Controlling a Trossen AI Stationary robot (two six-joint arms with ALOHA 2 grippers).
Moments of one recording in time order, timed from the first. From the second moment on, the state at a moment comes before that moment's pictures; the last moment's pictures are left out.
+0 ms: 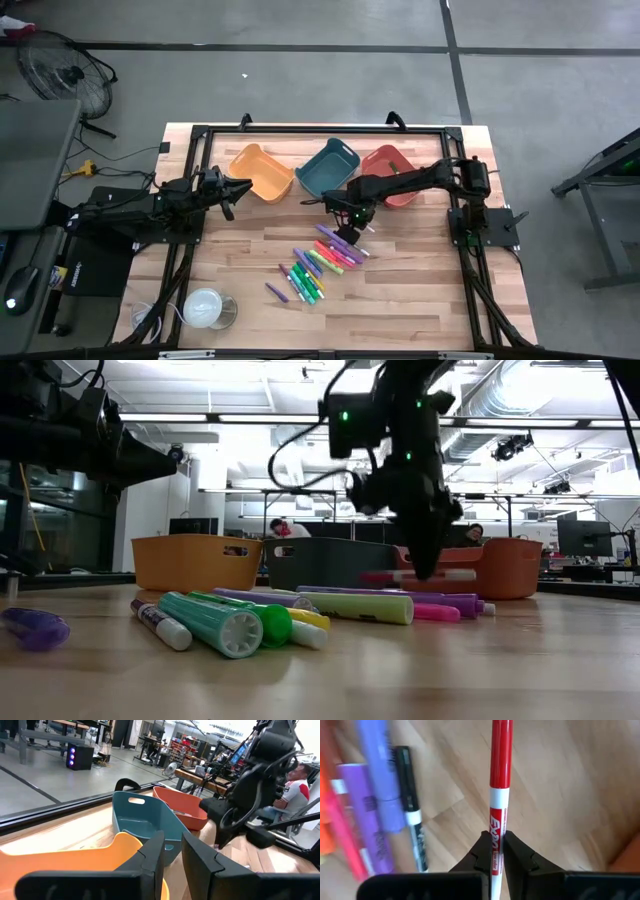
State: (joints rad) left arm 0.12 0.05 0.03 0.02 -0.28 -0.32; right arm -0.05 1.95 1.39 -1.01 -0.03 0.57
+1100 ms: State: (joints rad) left arm 0.12 0.05 0.03 0.02 -0.28 -0.32; right arm -0.29 1.54 1.24 -1.21 0.14 0.64
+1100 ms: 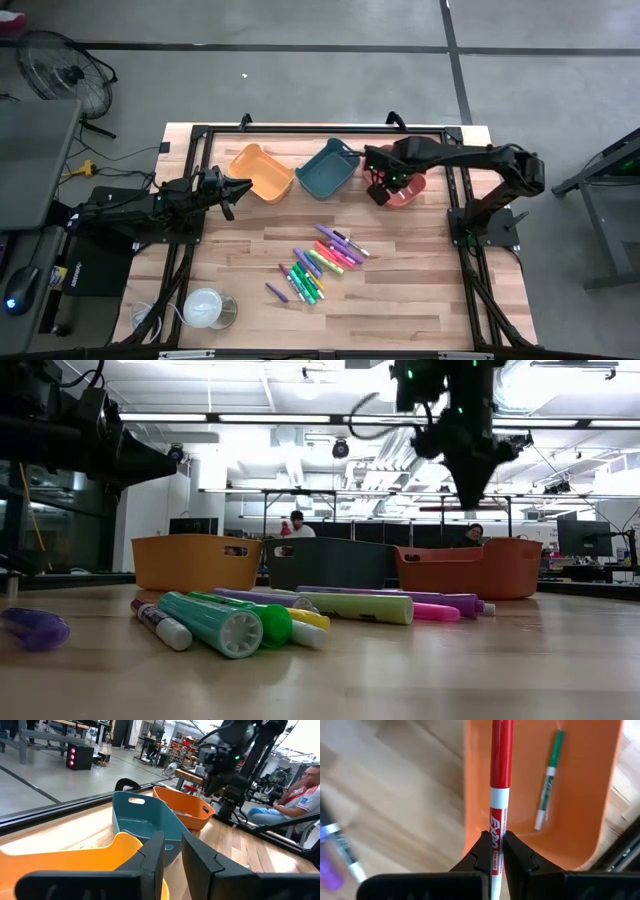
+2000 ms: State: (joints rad) left arm 0.12 0.05 0.03 0.02 -0.28 -0.32; right arm -0.44 1.52 0.96 -0.92 0.10 0.51
